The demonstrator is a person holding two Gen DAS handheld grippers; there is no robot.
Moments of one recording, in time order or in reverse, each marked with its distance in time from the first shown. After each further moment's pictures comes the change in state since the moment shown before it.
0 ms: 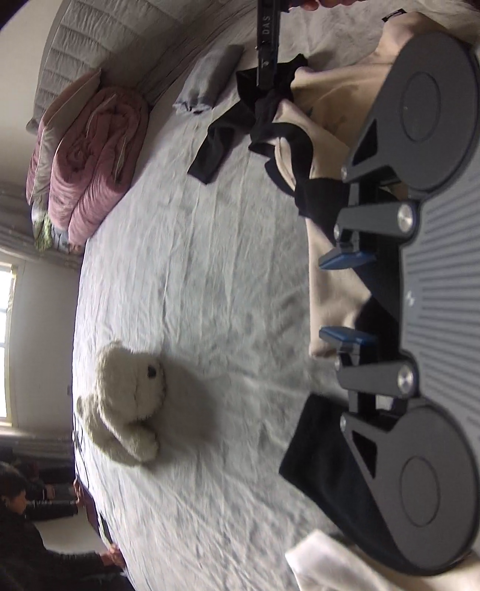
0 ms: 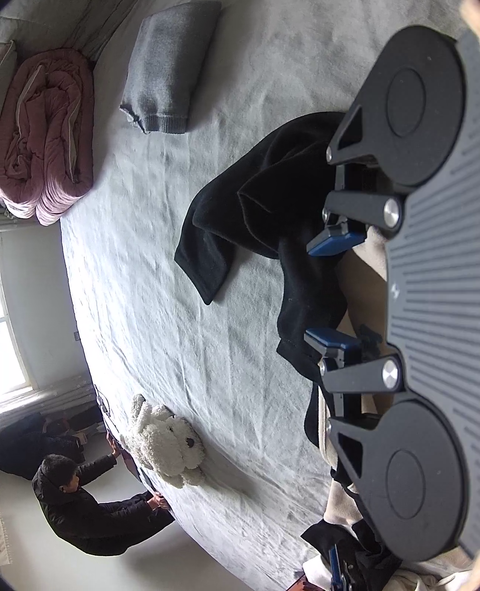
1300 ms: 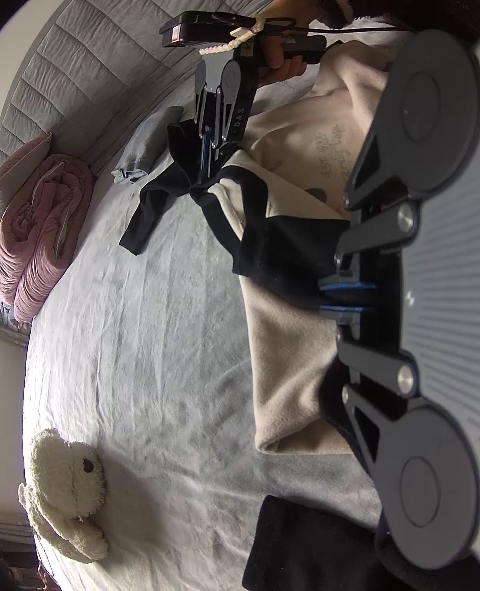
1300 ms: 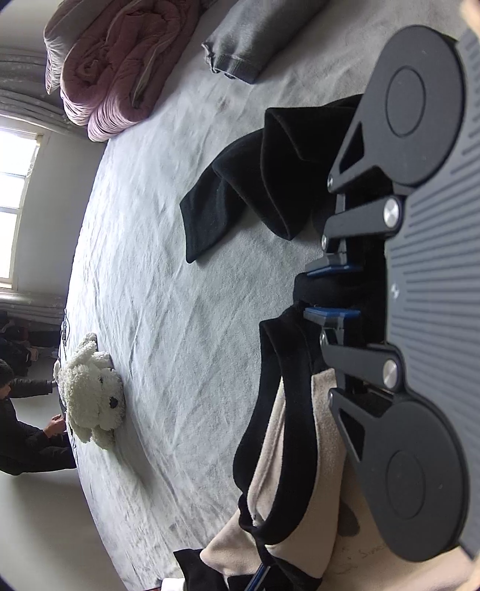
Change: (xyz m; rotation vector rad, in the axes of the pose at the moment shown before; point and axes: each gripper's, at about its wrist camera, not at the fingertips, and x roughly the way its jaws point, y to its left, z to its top) left arm 0.037 0.004 -0.020 0.063 0.157 -0.256; right arm 0.046 0.019 -0.031 -0.423 -0.025 -0.026
